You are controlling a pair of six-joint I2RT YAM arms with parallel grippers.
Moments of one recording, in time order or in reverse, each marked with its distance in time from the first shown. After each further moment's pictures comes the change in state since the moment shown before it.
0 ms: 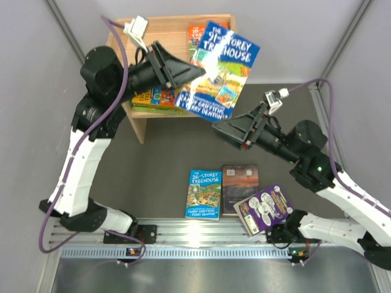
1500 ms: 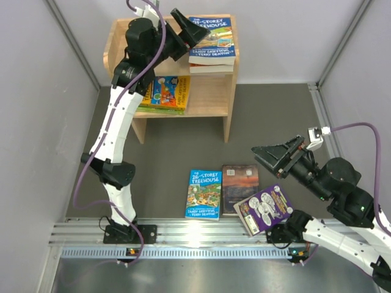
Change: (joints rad) left arm 0.141 0.526 0.423 -0.019 -0.268 0.073; right arm -0.004 -0.463 -0.214 -0.461 0.321 -0.049
